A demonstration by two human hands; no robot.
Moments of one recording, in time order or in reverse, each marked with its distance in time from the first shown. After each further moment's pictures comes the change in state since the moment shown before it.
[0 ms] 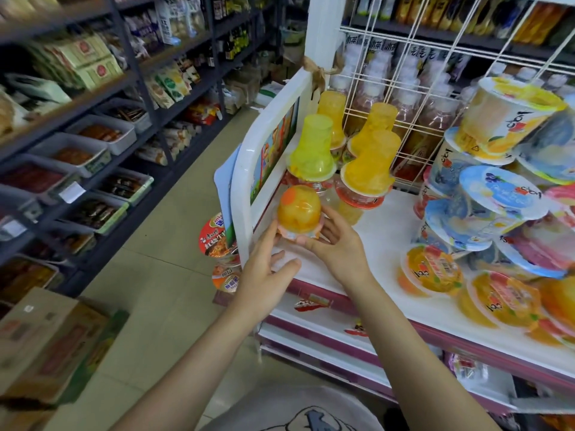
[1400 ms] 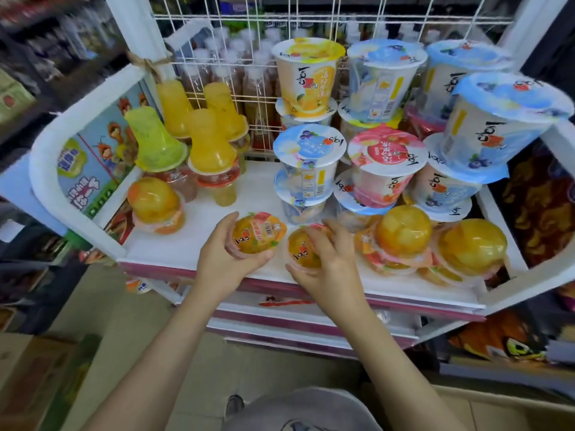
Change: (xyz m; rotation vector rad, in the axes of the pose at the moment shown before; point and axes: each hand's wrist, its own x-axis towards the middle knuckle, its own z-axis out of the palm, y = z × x) left_hand -0.002 0.025 0.163 0.279 0.053 -0.016; right_hand -0.121 0.035 -0.194 -0.688 0.312 -0.286
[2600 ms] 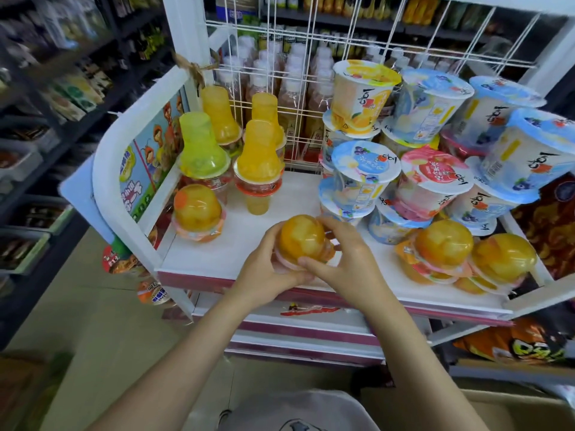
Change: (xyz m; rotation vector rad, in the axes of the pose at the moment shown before) left_hand 0.018 -0.020 -0.031 -0.216 -0.380 0.115; right_hand 0.034 -0.064 0.018 0.106 -0.215 0.144
